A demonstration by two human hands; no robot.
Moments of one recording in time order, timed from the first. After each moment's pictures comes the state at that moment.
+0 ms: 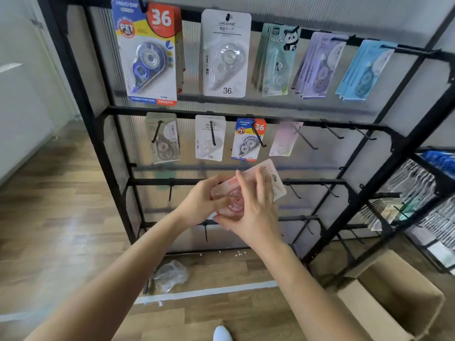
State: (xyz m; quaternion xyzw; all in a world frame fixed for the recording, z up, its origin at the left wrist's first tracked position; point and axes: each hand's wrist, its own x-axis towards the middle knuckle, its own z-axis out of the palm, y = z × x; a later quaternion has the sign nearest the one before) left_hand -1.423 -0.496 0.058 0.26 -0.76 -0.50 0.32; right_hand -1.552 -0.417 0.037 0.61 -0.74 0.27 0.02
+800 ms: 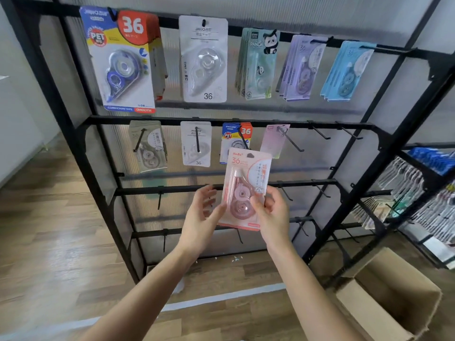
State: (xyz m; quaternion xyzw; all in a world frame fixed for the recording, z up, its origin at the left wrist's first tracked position) left_hand -1.457 -0.463 0.028 0.38 -0.65 -0.51 0.42; right_hand -1.598 -0.413 0.031 0.38 -0.58 0.68 -0.25
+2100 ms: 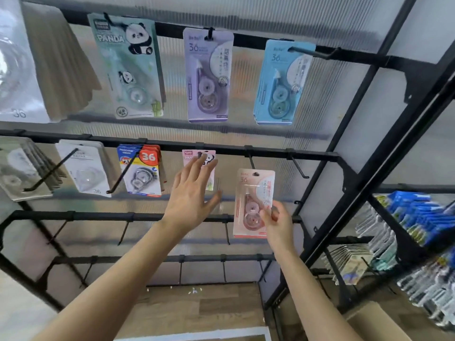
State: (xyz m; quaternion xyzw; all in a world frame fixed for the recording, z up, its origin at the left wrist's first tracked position) left_hand -1.774 -0.556 0.061 0.43 -0.85 -0.06 0.30; right_hand -1.970 -0.489 -0.015 0.39 -0.66 0.59 -0.26
